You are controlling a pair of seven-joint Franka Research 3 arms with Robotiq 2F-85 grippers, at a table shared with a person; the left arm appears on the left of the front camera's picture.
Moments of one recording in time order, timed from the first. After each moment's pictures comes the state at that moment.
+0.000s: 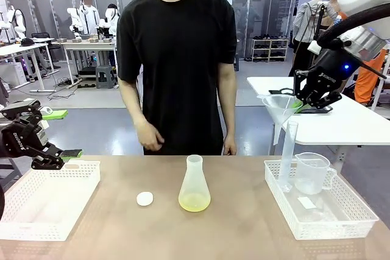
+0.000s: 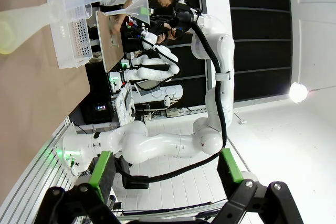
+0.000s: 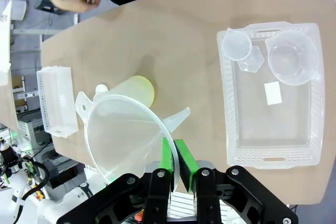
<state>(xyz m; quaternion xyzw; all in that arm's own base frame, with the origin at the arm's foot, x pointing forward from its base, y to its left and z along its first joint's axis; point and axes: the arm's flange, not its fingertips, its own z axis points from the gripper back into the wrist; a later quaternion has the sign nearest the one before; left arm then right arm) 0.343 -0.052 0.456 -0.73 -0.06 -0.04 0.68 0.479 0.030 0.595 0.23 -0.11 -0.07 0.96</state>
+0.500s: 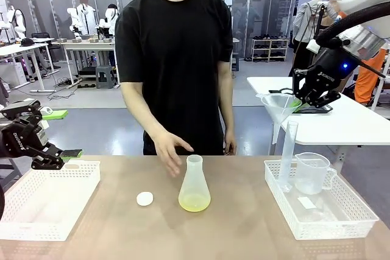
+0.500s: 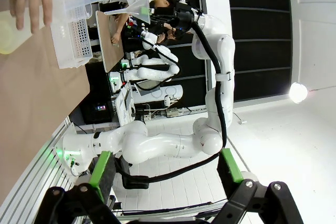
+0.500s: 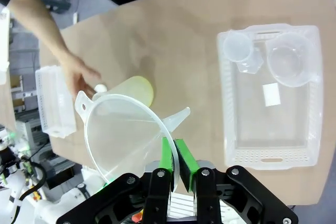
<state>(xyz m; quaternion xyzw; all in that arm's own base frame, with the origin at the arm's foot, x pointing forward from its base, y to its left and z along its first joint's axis) 0.343 -0.052 0.456 -0.73 -0.06 -0.04 0.68 0.478 0.027 0.598 0.22 -0.12 -0.07 0.97</state>
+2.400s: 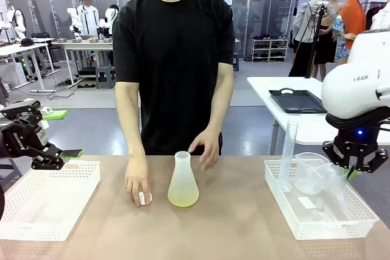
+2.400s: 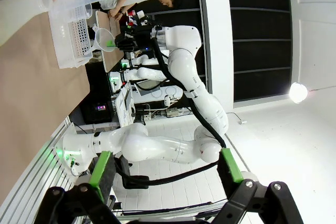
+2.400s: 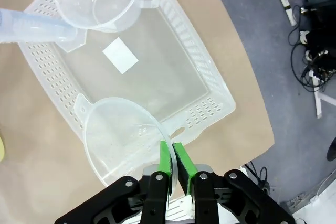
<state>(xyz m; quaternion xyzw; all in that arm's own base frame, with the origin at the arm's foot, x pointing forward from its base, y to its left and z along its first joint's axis) 0.343 -0.052 0.456 -0.73 -0.06 -0.04 0.68 0.422 0.003 0.463 -0.05 -0.04 -0.26 0.96</state>
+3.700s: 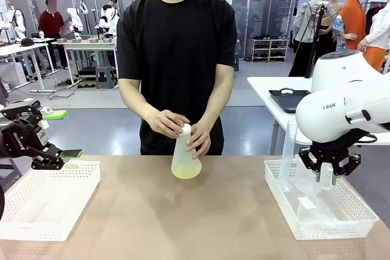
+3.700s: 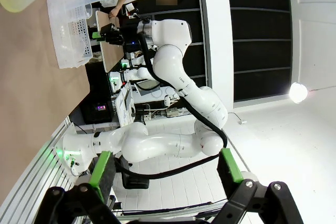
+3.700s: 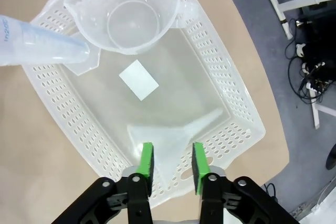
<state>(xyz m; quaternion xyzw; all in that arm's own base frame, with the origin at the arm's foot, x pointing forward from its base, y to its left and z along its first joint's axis) 0.342 -0.052 0.456 -0.73 -0.06 -0.04 0.68 0.450 0.037 0.425 -0.08 -0.07 -0.26 0.96</state>
